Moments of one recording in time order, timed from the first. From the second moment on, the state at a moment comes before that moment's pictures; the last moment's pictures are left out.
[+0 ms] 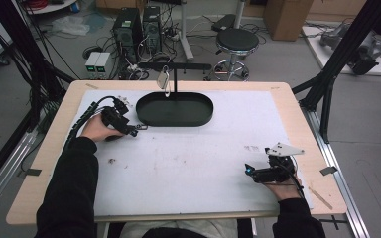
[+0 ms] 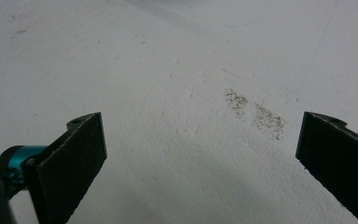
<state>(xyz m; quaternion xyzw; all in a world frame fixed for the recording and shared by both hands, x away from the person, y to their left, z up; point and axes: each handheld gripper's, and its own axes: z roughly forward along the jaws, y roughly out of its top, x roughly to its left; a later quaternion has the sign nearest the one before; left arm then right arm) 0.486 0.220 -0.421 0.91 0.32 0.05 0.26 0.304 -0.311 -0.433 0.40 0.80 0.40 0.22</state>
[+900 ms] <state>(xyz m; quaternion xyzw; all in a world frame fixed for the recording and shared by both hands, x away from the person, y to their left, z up) 0.475 0.219 -0.409 0.92 0.31 0.05 0.24 0.303 -0.312 -0.432 0.39 0.80 0.40 0.22</state>
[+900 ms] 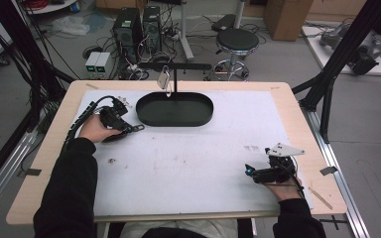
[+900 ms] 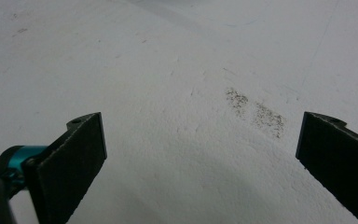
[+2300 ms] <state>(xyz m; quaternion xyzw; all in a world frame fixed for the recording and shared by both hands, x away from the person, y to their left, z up) 0.454 0.240 -0.304 0.91 0.29 0.16 0.25 0.304 -0.309 -0.431 0.39 0.80 0.40 0.22</state>
